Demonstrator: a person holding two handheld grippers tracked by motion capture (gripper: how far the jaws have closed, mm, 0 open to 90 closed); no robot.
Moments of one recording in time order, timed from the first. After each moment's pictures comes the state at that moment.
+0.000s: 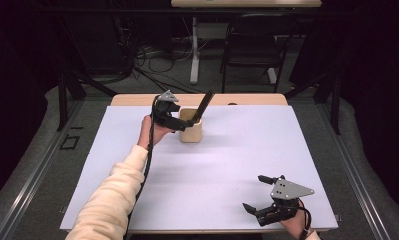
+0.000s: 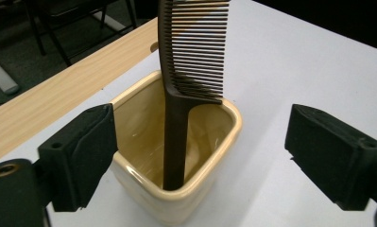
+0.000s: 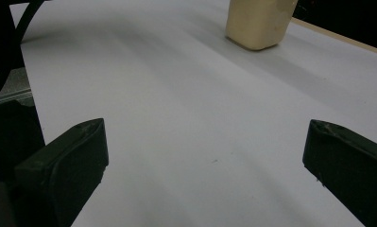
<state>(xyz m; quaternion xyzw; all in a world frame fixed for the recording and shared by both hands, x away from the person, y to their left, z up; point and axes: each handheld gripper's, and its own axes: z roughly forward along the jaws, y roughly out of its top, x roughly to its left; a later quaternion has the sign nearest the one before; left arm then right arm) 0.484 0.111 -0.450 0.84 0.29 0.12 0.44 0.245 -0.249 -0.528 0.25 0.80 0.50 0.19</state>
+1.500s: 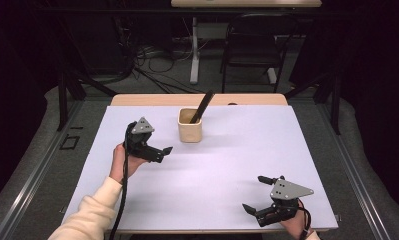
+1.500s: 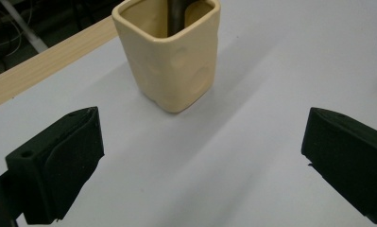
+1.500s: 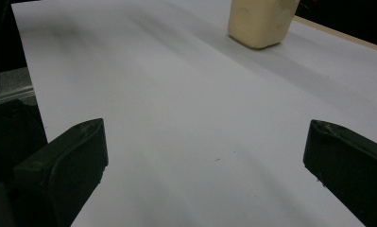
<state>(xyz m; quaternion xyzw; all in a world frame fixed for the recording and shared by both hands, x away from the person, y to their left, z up) 0.386 0.171 -0.464 0.84 0.32 0.18 0.41 0.245 -0.249 -0.528 0.26 0.81 0.50 0.19</state>
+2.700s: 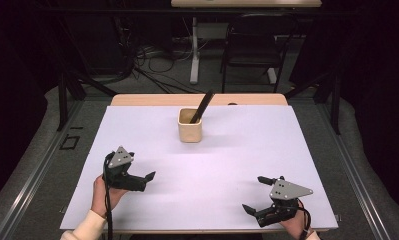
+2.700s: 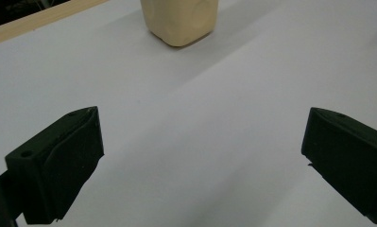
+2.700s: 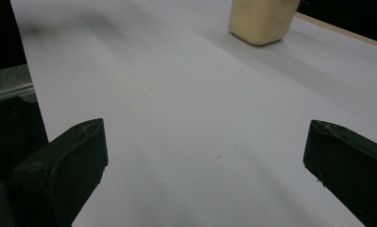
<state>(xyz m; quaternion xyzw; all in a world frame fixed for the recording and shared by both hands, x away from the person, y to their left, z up) 0.314 0.216 -0.499 0.82 0.36 0.19 0.41 0.245 -0.248 -0.529 0.26 0.81 0.50 0.18</state>
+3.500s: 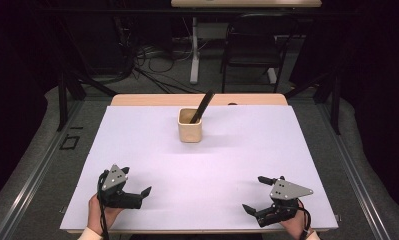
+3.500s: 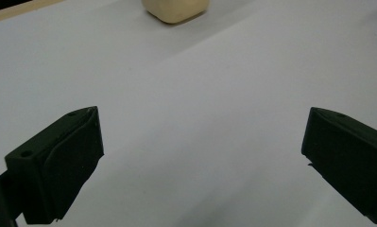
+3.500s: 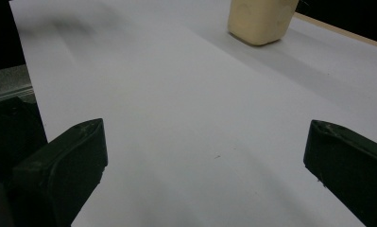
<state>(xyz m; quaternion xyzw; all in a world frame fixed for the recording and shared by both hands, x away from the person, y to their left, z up) 0.272 0.226 -0.522 0.80 0.37 0.21 0.42 0.244 -0.249 -0.529 0.26 0.81 0.50 0.18</state>
